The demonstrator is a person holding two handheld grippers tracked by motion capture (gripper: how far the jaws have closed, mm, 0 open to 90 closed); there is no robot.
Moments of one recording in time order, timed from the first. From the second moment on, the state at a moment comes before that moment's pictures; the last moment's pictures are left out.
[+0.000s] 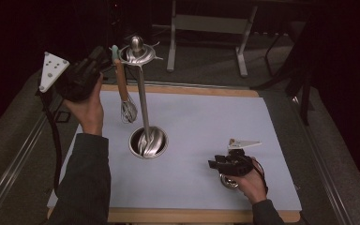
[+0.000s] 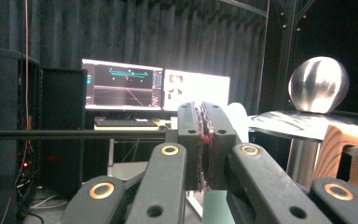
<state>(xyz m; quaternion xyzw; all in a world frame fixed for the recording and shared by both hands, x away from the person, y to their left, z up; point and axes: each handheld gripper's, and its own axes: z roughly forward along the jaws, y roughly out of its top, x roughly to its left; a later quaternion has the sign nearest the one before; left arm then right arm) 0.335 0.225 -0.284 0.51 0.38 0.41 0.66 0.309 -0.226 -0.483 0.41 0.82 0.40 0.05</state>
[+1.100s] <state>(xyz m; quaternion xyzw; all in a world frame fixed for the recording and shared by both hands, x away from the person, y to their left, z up) 0.334 0.242 -0.334 0.58 0.40 0.36 0.62 0.310 -0.252 -0.478 0.43 0.80 0.41 0.06</state>
